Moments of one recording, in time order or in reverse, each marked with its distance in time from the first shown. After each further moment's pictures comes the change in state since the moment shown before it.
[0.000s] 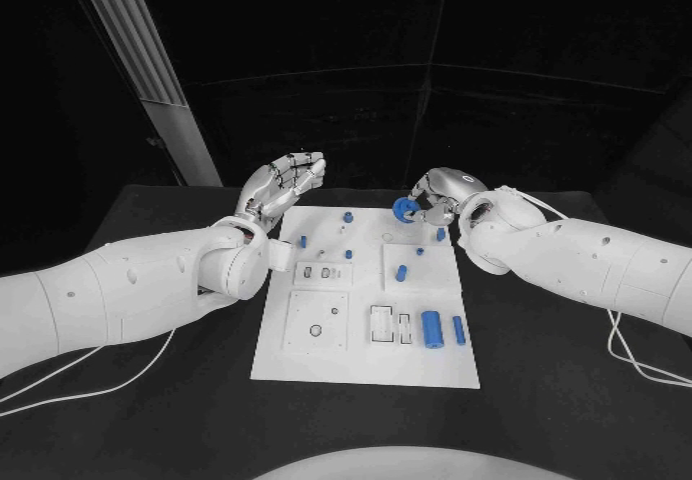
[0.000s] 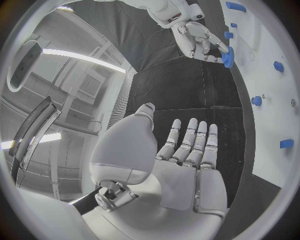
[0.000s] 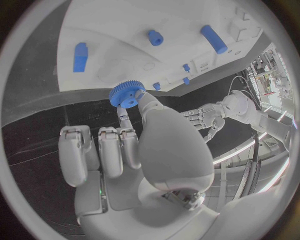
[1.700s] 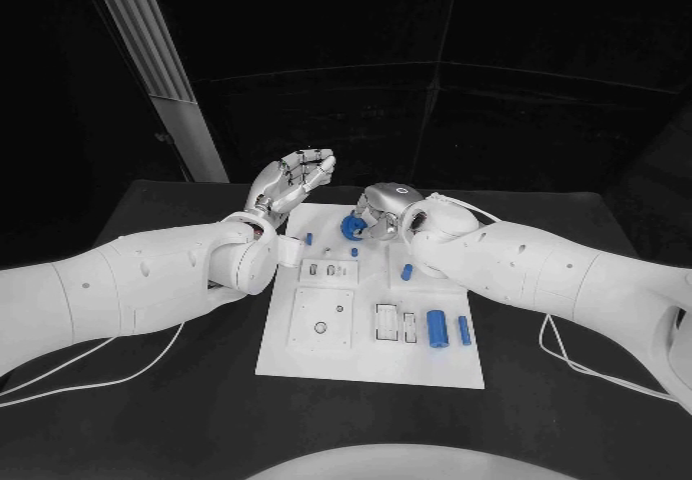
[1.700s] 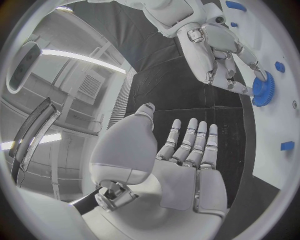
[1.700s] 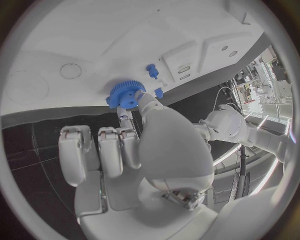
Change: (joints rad) left arm 0.000 0.010 0.000 -0.007 0.000 -0.007 0.000; left_hand 0.000 0.000 0.000 0.000 0.000 0.000 0.000 0.000 0.000 0.000 0.000 0.000 0.000 0.000 0.000 0.000 0.000 0.000 -0.003 0.003 0.000 0.000; right arm -0.034 0.273 0.000 -0.180 -0.116 0.120 0.060; right_hand -0.001 -0.004 0.006 -0.006 0.000 -0.001 -0.002 -0.016 -0.003 0.000 0.000 0.000 0.000 0.000 0.000 0.000 0.000 0.000 -0.004 -0.003 0.000 0.000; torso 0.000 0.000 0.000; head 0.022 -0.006
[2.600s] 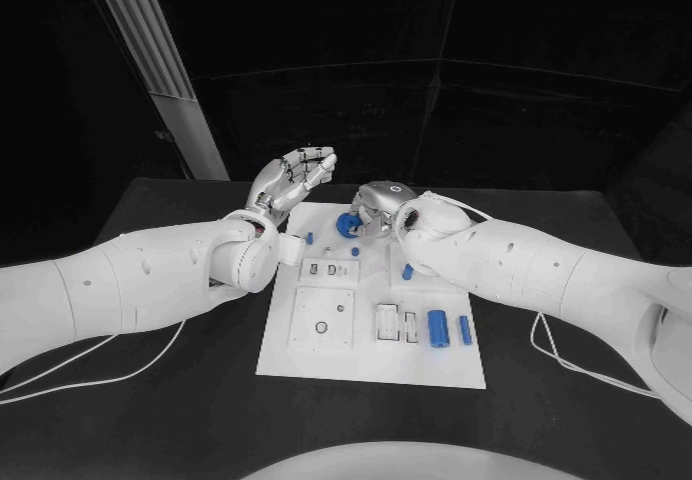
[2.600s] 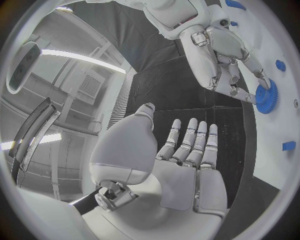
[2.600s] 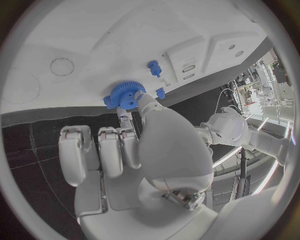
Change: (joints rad) left arm 0.000 0.003 0.000 -0.001 0.000 -0.001 0.000; left_hand 0.000 0.000 0.000 0.000 0.000 0.000 0.000 0.000 0.000 0.000 0.000 0.000 0.000 0.000 0.000 0.000 0.000 0.000 0.000 0.000 0.000 0.000; right arm -0.006 0.043 0.002 -0.047 -0.017 -0.001 0.000; right_hand -0.001 0.011 0.003 -0.008 -0.006 -0.003 -0.004 -0.027 -0.011 0.000 0.000 0.000 0.000 0.000 0.000 0.000 0.000 0.000 0.000 0.000 0.000 0.000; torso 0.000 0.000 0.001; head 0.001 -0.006
